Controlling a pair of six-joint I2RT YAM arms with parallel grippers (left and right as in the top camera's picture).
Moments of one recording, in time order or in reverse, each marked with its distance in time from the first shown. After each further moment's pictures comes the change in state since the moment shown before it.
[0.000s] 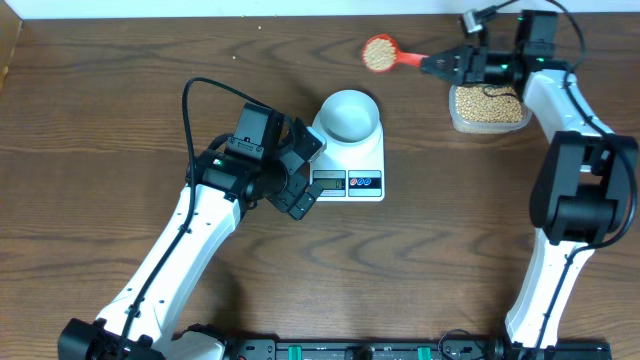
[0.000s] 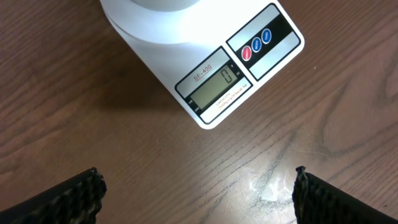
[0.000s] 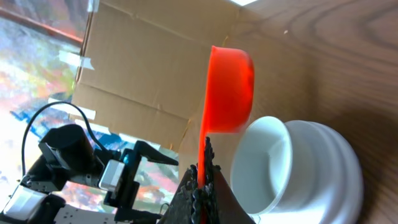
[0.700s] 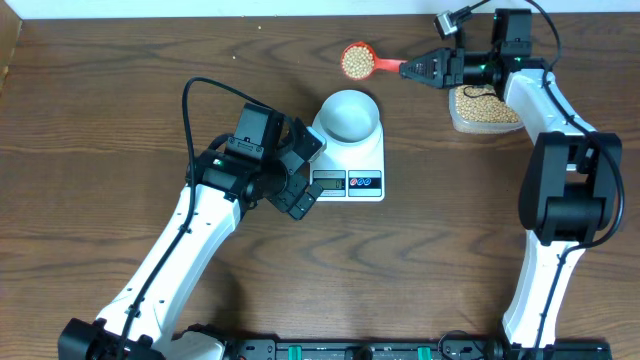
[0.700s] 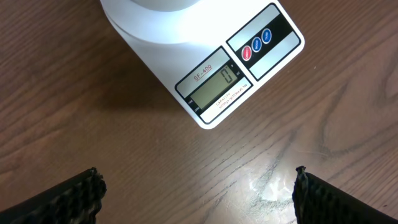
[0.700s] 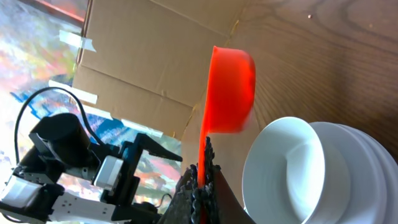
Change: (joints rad) left arm 0.000 0.000 0.000 0.000 0.000 0.000; right arm 0.063 0.000 0.000 0.003 -0.002 -0.027
